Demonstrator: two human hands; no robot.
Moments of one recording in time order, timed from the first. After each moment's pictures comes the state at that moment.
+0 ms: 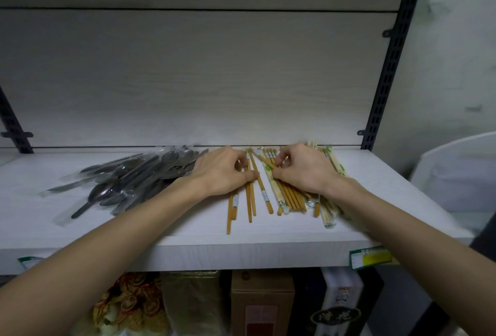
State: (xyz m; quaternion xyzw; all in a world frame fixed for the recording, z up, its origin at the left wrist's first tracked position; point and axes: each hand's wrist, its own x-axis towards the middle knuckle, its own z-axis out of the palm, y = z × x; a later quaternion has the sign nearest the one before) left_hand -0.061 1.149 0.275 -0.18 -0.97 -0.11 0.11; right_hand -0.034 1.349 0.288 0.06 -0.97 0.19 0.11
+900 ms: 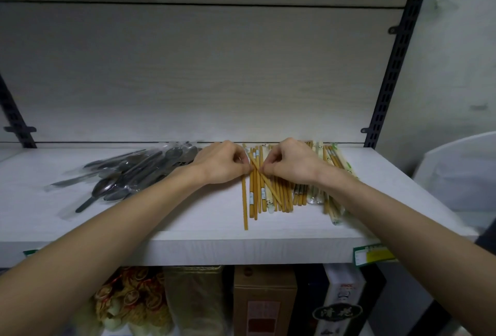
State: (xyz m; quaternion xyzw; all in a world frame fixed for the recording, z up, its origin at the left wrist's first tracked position) left_hand -0.077 1.138 0.276 -0.20 -0.96 -0.18 0.07; right_hand -0.036 1.326 0.296 0.12 -0.96 0.25 0.04
